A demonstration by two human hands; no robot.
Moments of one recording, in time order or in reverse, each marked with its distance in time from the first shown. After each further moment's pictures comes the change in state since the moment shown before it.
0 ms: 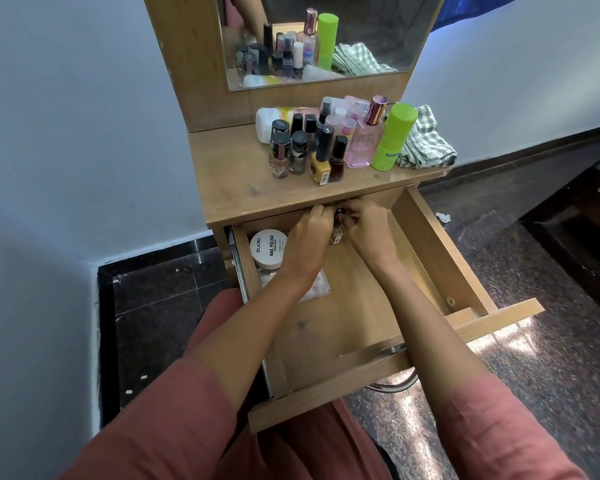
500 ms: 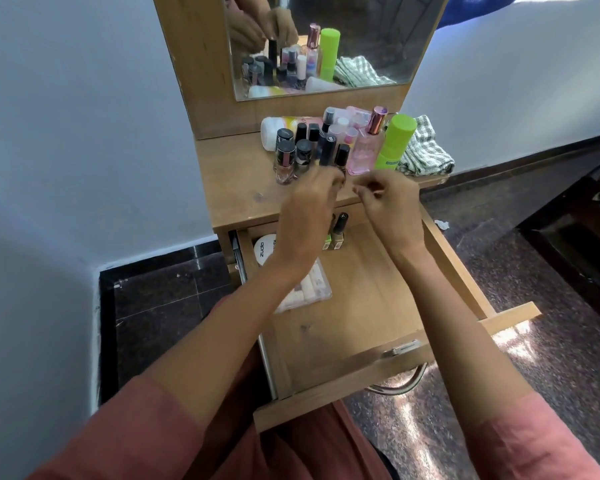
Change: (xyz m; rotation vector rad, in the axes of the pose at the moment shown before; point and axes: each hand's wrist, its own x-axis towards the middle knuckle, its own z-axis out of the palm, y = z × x) left_hand 0.012 0.015 -0.059 -0.300 0.318 0.104; right_hand 0.005 -0.033 -0.045 0.061 0.208 -0.122
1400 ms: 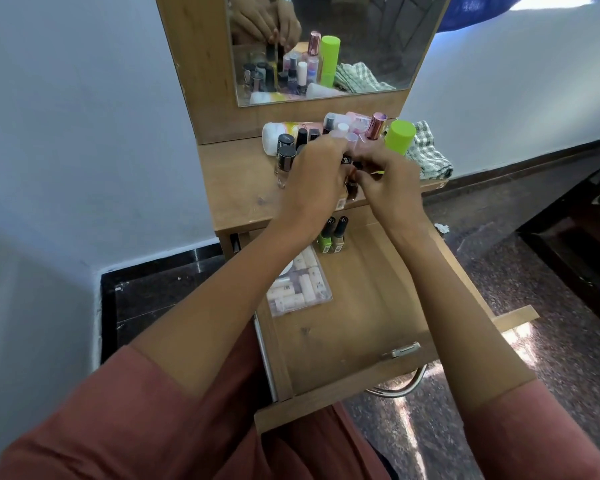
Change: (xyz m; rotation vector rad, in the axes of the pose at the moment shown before) left_hand 0.046 0.024 -0.021 0.040 -0.162 -0.083; right_hand 0.022 -0.016 -0.005 0.039 0.005 -0.067
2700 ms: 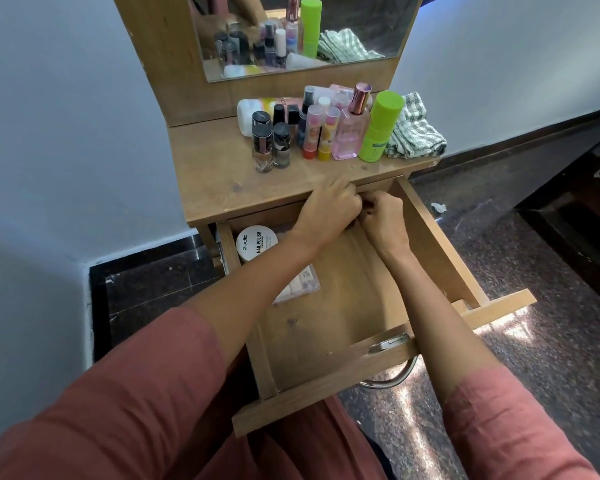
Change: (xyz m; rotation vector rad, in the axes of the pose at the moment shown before) left_hand -0.014 -0.023 0.082 0.741 -0.521 0.446; right_hand -0.038 0.082 0.023 -0.069 -0.152 0.323
